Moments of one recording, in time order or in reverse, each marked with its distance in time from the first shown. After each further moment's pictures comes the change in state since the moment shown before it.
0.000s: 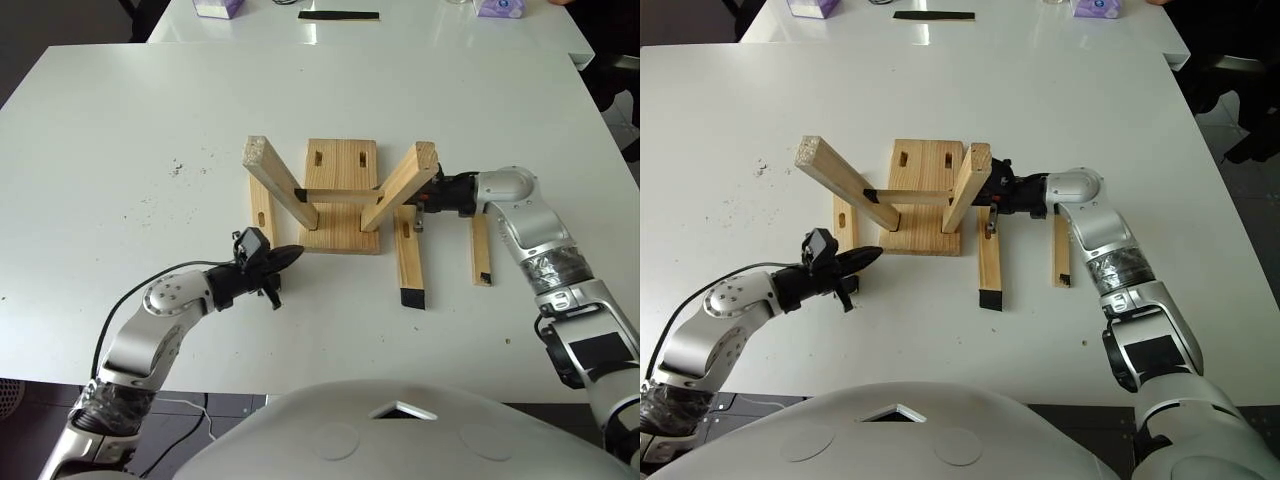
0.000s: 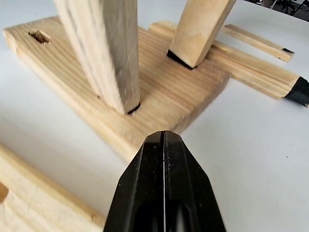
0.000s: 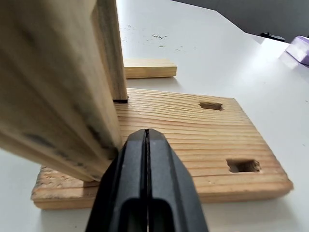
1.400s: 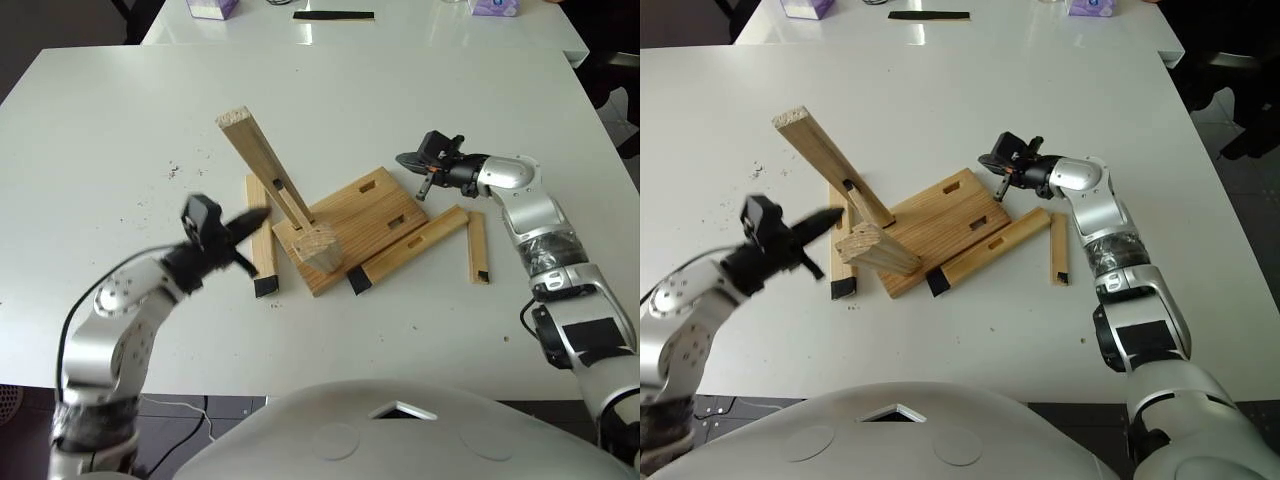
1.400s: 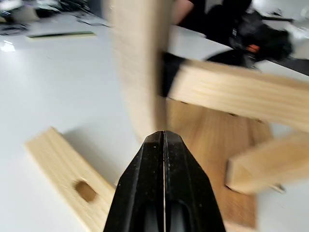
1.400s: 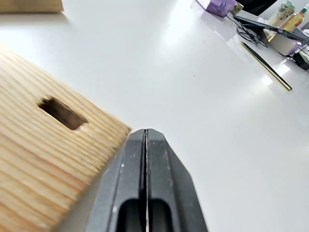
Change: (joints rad) left arm 0.213 -0.018 0.297 -0.333 -0.164 0.250 0.022; right arm -0.122 0.030 -0.099 0.324 -0.289 -0.064 -0.354
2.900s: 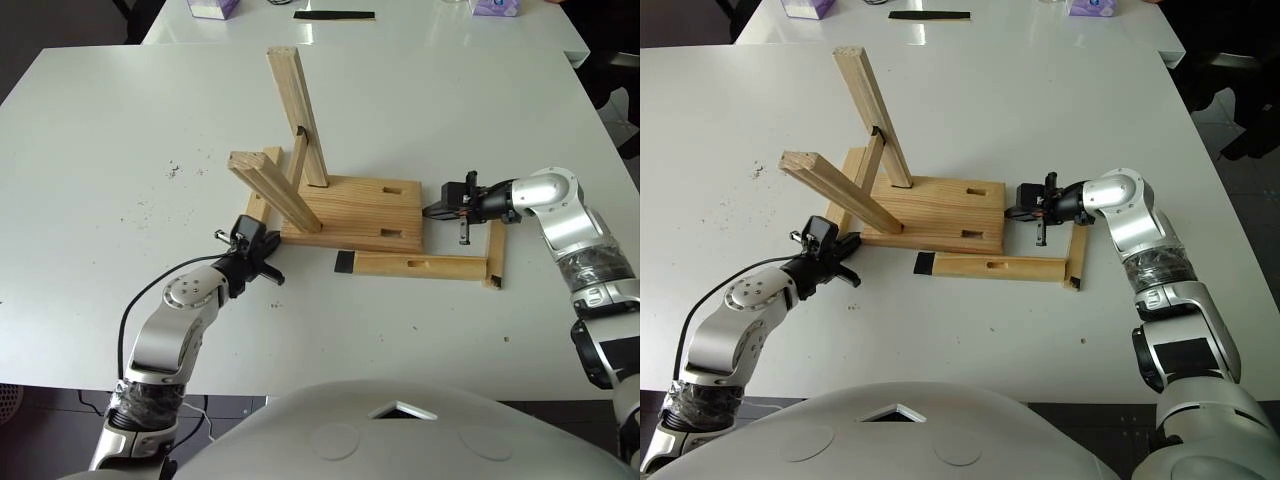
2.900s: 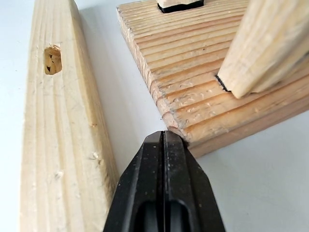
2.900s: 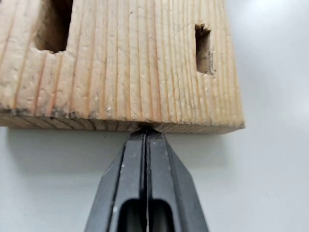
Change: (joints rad) left arm -0.197 -0.193 -0.205 0.259 0.310 0.063 0.294; right arm 0.105 -0.158 0.012 -0.126 -0.023 -0.054 0.390
